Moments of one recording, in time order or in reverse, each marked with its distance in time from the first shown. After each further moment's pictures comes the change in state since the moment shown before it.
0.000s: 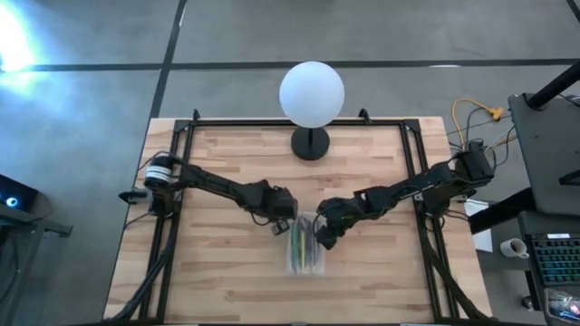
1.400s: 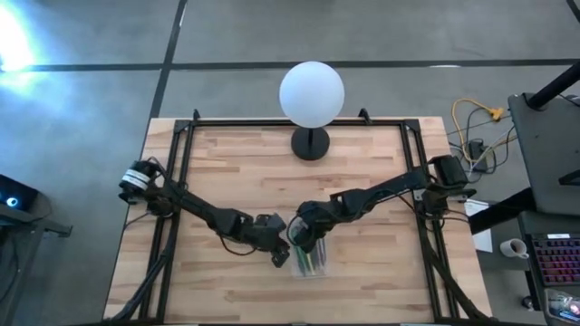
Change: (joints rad) left arm -0.250 -0.155 -0.306 0.706 0.101 -0.468; right arm -0.010 0.241 0.287 -0.139 0.051 -0.086
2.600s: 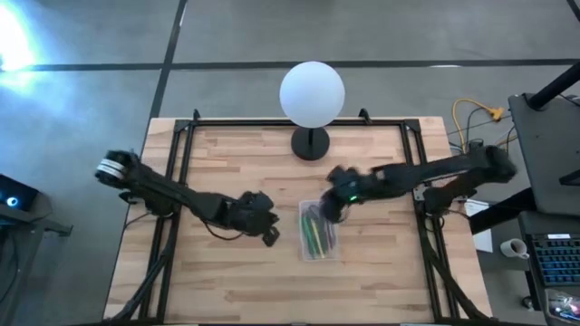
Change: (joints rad) left arm 0.039 -0.225 0.007 -0.309 -0.262 0.093; right arm -0.041 -0.435 -0.006 -0.376 0.380 -0.183
